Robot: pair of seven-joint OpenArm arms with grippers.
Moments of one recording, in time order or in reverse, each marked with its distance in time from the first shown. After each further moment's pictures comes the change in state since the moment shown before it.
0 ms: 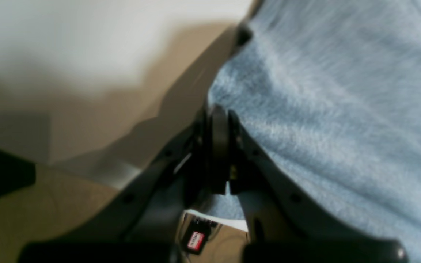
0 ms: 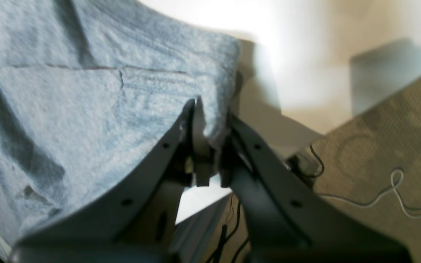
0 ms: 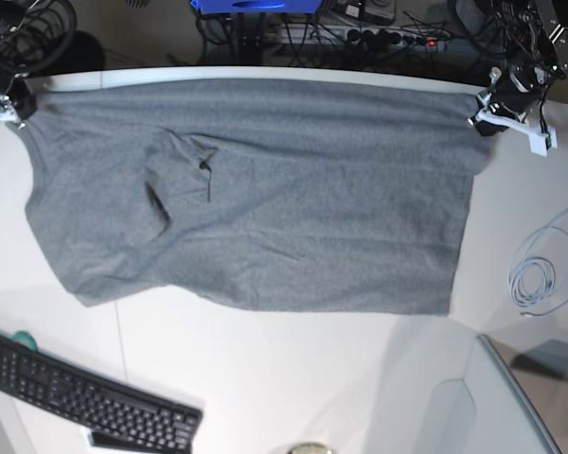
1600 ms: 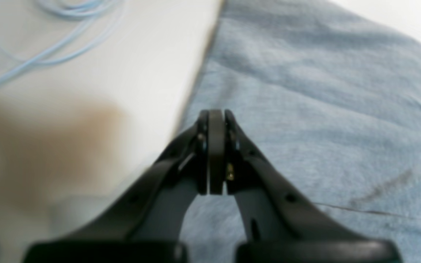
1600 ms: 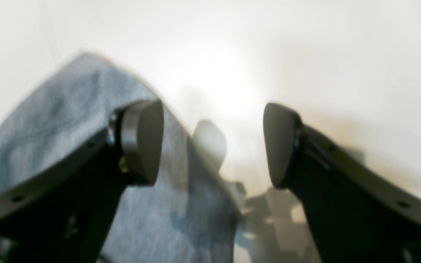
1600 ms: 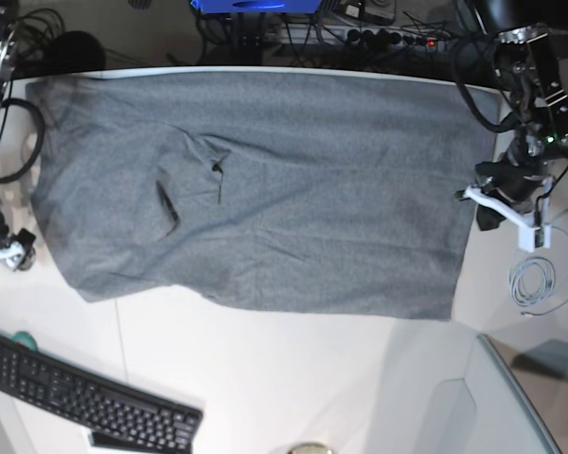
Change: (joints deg) left arm -9.9 -0.8 10.9 12.2 13.1 0.2 -1.0; right arm 26.3 21.0 -39.2 -33.9 -0.1 0.2 31.2
